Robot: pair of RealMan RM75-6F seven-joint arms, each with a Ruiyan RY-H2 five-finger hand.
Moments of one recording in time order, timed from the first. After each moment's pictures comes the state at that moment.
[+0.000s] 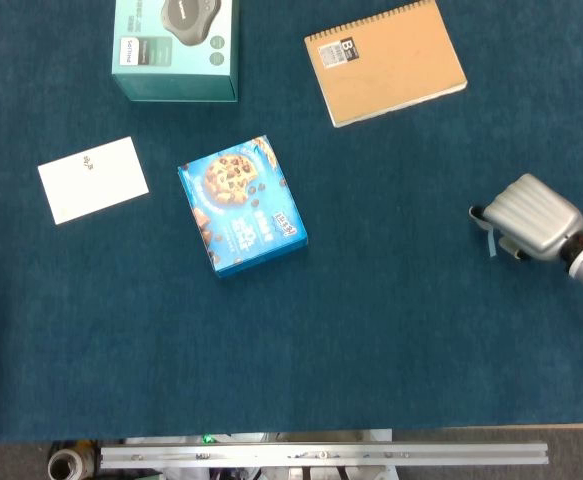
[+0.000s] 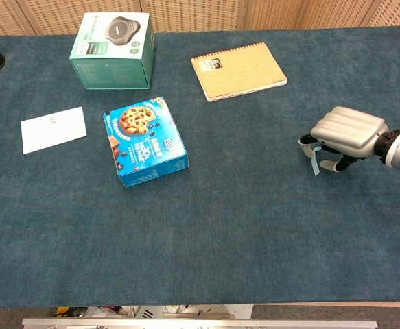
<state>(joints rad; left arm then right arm) 0.03 -1.11 -0.02 -1.73 1.47 1.55 0.04 0.63 -1.42 -0.10 -1.20 -1.66 0.89 -0.14</state>
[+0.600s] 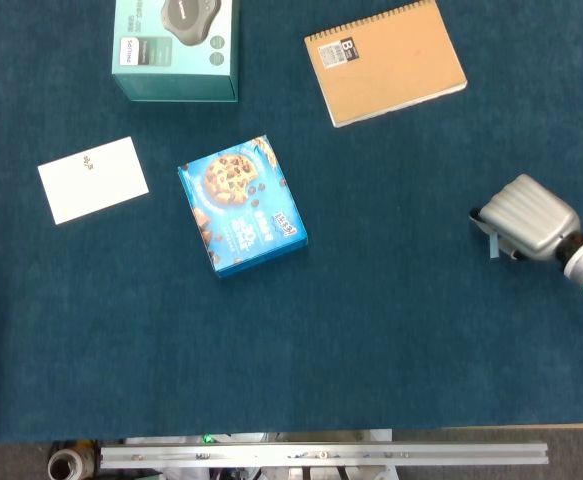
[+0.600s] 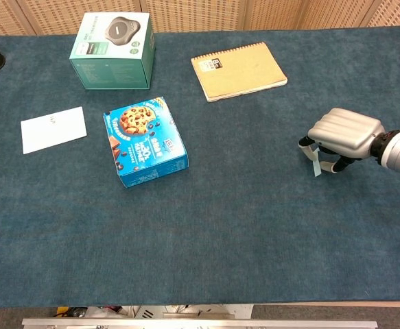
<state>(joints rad) 0.03 -1.11 -0.02 -1.72 1.46 1.54 0.04 0.64 -1.44 -0.10 -1.21 -1.63 0.88 -0.16</state>
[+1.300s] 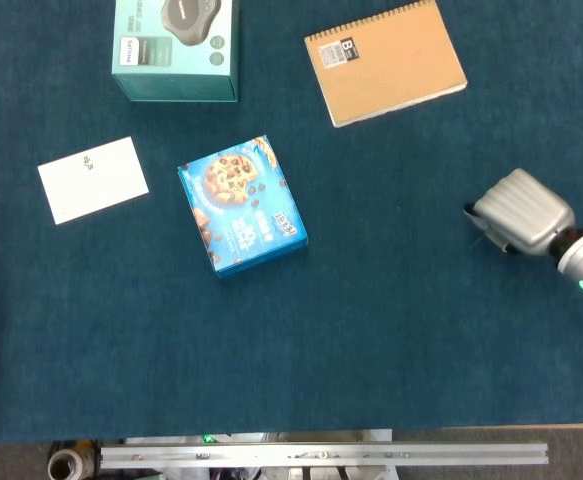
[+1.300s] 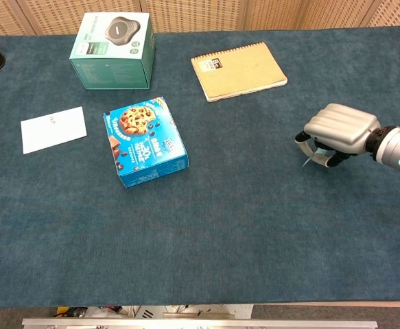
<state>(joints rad) 0.03 -1.11 -0.02 -1.71 1.46 1.55 0.01 0.65 -1.43 -0.07 -1.26 -1.59 0.87 -0.17</state>
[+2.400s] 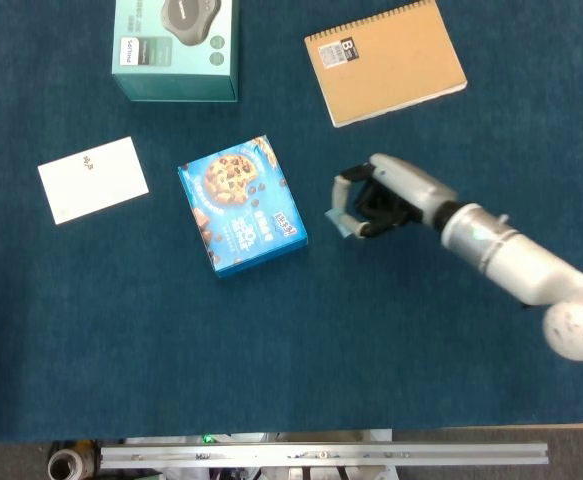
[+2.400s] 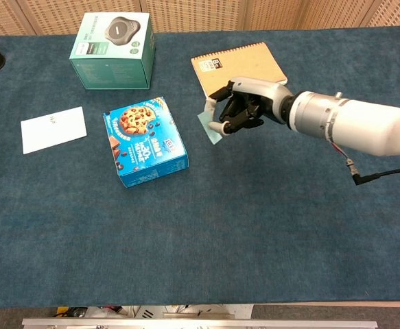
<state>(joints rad) 0.03 -1.07 0.01 -1.77 1.56 1.57 0.03 0.86 -1.47 0.24 -1.59 -1.01 0.52 0.40</state>
